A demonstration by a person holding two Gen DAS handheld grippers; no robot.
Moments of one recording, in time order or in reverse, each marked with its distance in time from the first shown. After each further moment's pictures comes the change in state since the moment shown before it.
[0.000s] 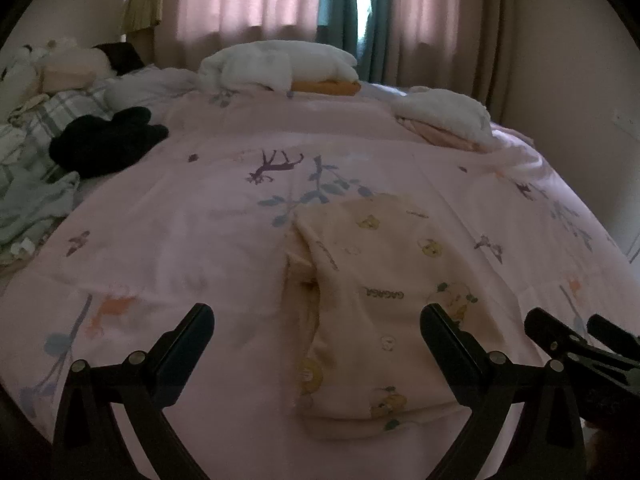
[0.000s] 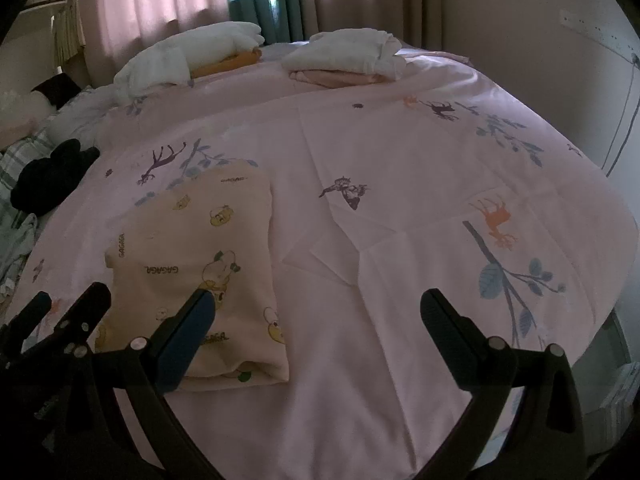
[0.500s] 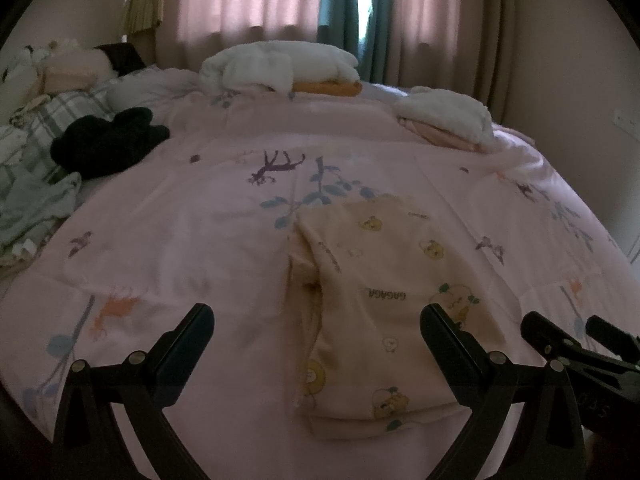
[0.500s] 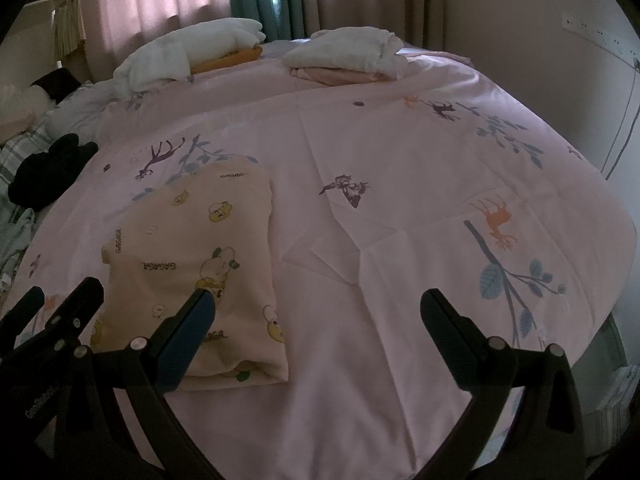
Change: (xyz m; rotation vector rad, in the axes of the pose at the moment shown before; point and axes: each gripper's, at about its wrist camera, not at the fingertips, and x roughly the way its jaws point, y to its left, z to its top) left arm 0.000 0.000 0.001 -0.002 0.000 0.007; right arm 0.004 0.005 -0.002 -0.013 0.007 -0.014
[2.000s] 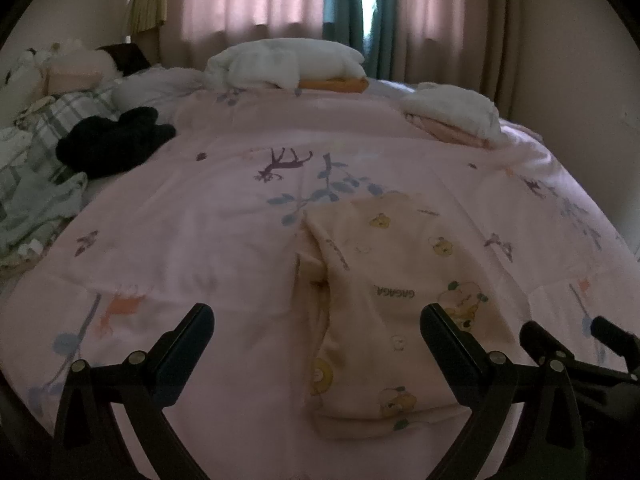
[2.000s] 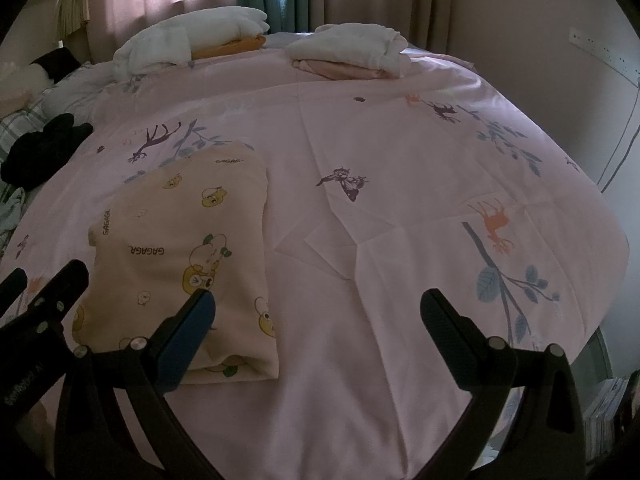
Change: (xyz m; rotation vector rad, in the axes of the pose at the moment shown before) left arm 0.003 0.004 0.000 0.009 0.008 0.026; right arm 0.009 0.007 -0.004 -0.059 0.016 -0.042
